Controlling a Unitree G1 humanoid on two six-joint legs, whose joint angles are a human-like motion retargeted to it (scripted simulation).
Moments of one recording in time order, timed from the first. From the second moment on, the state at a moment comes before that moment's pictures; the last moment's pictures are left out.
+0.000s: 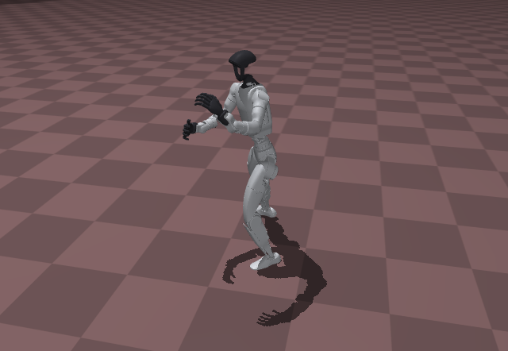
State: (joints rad) left arm -0.69 0.67 0.33 0.37 0.07 -0.72 -0.12; right arm -0.68 -0.26 0.22 0.70 0.37 -0.47 0.68; waist 0.28 0.05 -0.11; left_leg -0.63 0.23 0.20 0.75 -0.38 -0.11; right_leg -0.16 -0.56 -0.70 0.13 0.25 -0.03
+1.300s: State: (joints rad) left arm -0.41 0.22 0.05 1.12 -0.32 -0.24 -0.69; right arm -0.09 -1.06 -1.01 -0.31 0.28 -0.70 -0.24; waist -0.18 0.11 0.00; left_leg -0.36 0.51 0.50 0.21 0.06 -0.17; right_leg -0.40 -0.45 -0.61 0.71 -0.32 0.06
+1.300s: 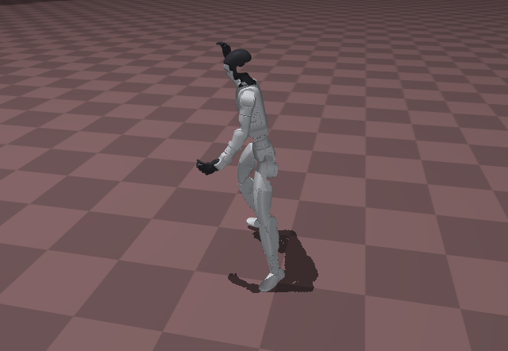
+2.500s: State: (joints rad) left arm 0.28 0.35 0.06 1.47 1.05 -0.07 -0.79; right arm -1.08 -0.32 -0.03 0.14 1.27 -0.52 0.35; waist 0.37 -0.02 -0.09; left_leg -0.70 0.25 -0.02 0.58 -0.22 -0.05; right_leg -0.03 0.14 -0.13 0.55 0.36 0.26
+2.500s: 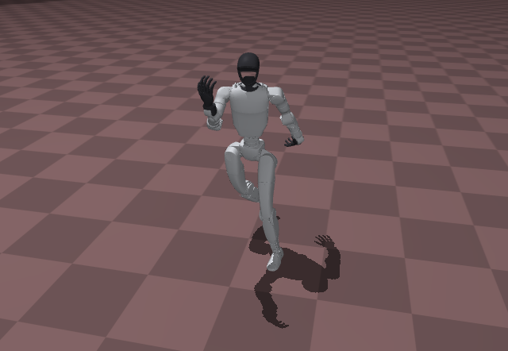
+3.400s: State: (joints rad) left arm 0.51 0.19 0.15 1.51 1.00 -0.06 -0.73; right arm -0.89 -0.34 -0.05 0.26 1.17 -0.47 0.31; waist 0.24 -0.03 -0.05; left_leg -0.53 0.08 0.27 0.45 0.06 -0.16; right_leg 0.05 0.05 -0.07 0.10 -0.25 -0.11
